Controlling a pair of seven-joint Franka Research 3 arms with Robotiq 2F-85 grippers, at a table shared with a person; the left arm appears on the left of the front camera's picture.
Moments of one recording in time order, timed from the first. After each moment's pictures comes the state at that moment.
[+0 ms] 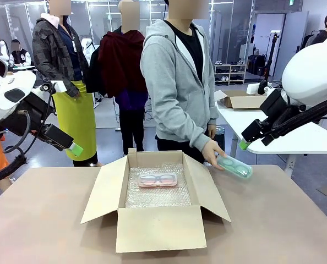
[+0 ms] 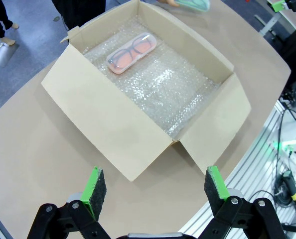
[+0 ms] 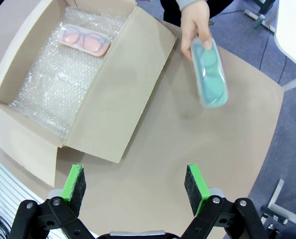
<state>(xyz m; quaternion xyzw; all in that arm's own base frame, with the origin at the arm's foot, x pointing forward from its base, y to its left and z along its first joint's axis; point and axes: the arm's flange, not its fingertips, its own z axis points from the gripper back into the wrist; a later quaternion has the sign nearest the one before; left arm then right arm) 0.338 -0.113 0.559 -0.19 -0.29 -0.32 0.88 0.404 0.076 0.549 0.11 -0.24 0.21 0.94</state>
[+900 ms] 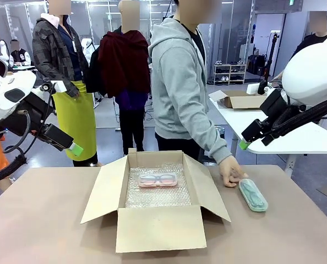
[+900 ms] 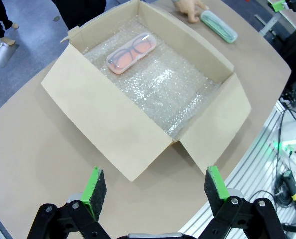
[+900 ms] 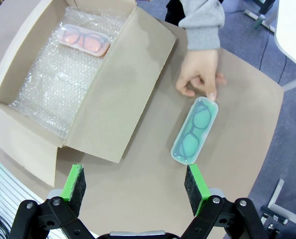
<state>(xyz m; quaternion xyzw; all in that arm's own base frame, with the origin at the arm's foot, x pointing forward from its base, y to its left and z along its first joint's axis) 0.338 -0.113 0.559 -0.19 -0.29 -0.32 0.88 0.404 0.075 0.549 0.11 -0.24 0.21 0.94</state>
